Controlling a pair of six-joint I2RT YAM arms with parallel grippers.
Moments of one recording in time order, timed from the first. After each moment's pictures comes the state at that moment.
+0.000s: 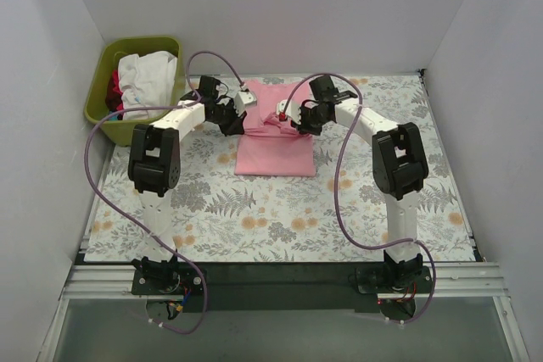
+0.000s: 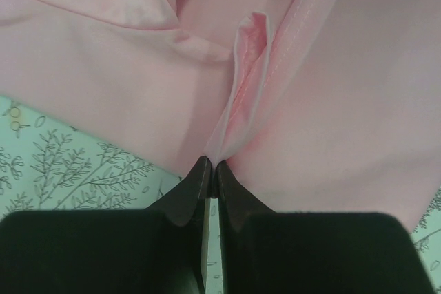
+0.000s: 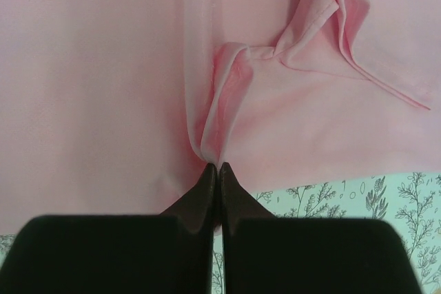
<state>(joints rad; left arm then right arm) -0.23 2.15 1.63 -0.51 0.65 0.76 0.42 2.10 1.67 -0.61 -0.47 -1.10</state>
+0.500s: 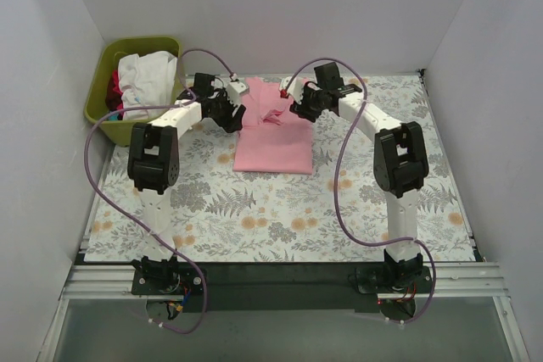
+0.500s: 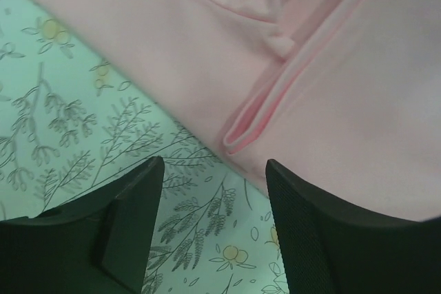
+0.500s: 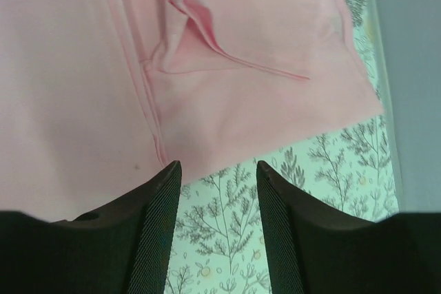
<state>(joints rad) -0.19 2.18 1.66 -0.38 0.52 0.57 0.40 2.14 1.76 -0.45 -0.41 -0.93</state>
